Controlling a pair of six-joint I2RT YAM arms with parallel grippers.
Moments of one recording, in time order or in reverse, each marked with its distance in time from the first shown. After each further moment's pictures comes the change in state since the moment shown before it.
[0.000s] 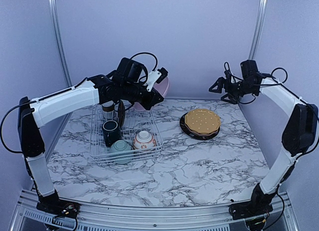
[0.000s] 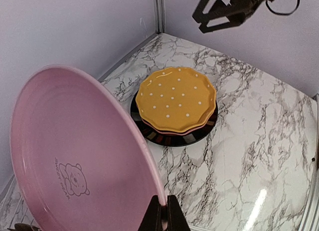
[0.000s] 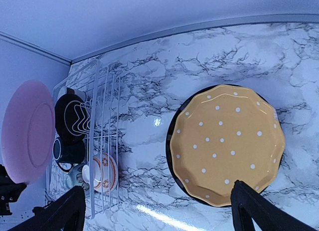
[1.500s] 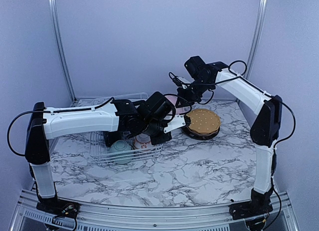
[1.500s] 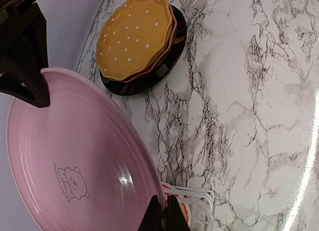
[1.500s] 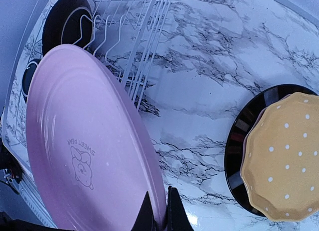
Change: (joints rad) left arm -0.285 0.075 -0.081 -0.161 -0.399 0.415; right arm 0.482 0.370 0.536 -0.406 0.317 -0.177
